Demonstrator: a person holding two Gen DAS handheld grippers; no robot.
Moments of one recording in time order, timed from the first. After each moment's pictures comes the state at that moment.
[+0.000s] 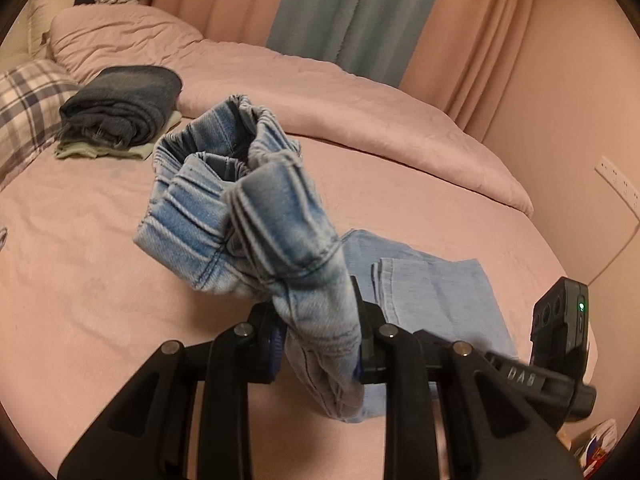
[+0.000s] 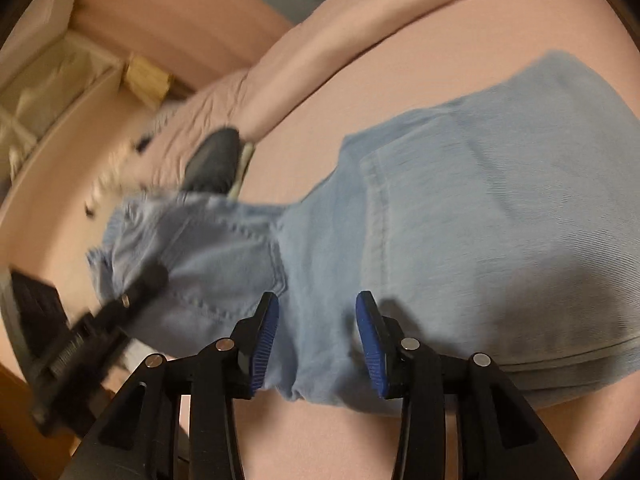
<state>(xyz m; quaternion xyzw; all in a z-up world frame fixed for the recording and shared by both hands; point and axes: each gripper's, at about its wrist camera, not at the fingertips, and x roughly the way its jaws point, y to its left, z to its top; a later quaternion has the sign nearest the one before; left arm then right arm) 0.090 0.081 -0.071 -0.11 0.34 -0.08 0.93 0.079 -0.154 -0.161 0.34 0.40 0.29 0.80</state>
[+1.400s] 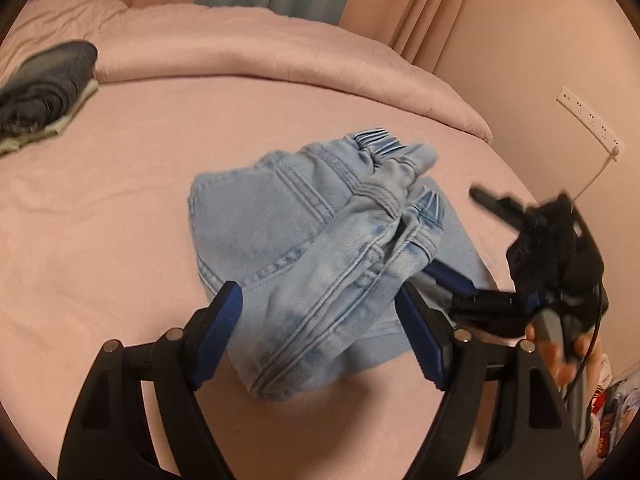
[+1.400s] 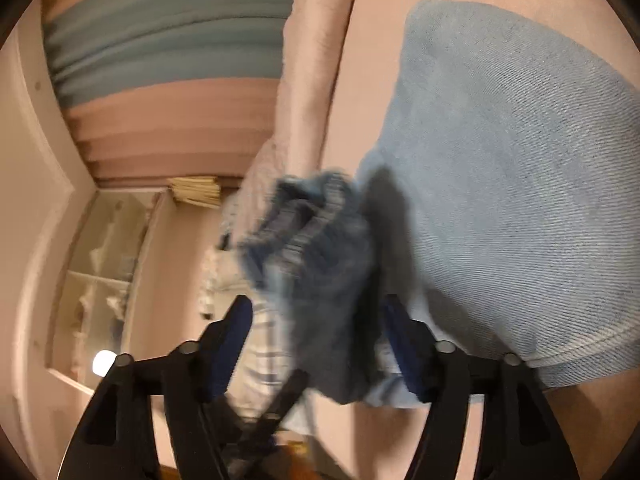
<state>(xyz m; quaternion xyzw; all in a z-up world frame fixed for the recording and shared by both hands) 0.101 0.027 -0.118 -0.07 0.42 -0.19 0.89 0.071 -0.228 -0.203 0.60 0.34 0.34 0.64</state>
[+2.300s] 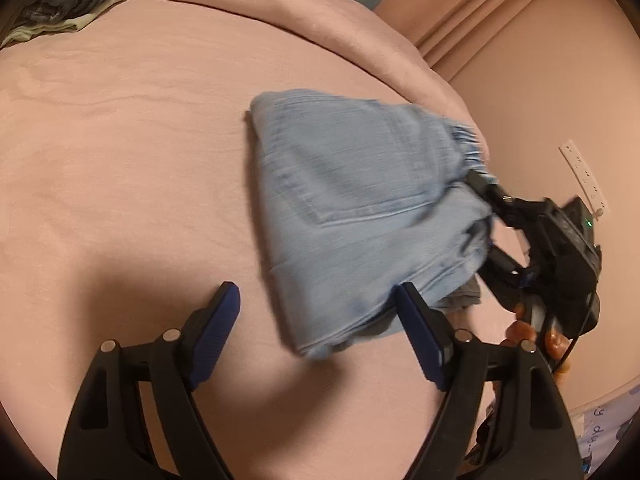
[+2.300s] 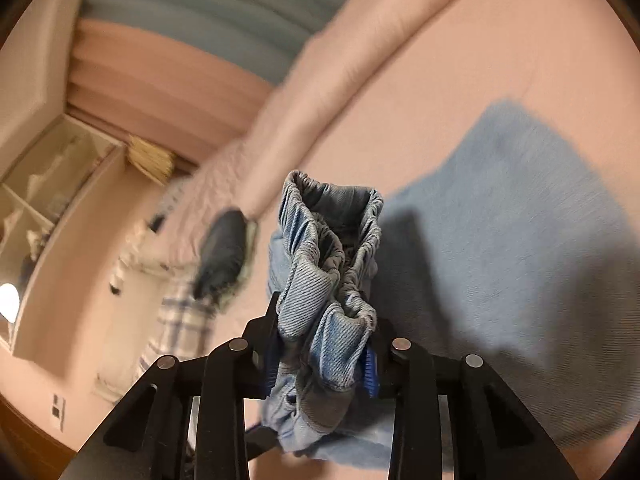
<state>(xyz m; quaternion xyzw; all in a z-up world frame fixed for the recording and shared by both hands) 0.103 0.059 -0.141 -0.20 0.47 -0.20 0.84 0.081 -0.218 -0.147 0.44 0.30 0.26 0.80</state>
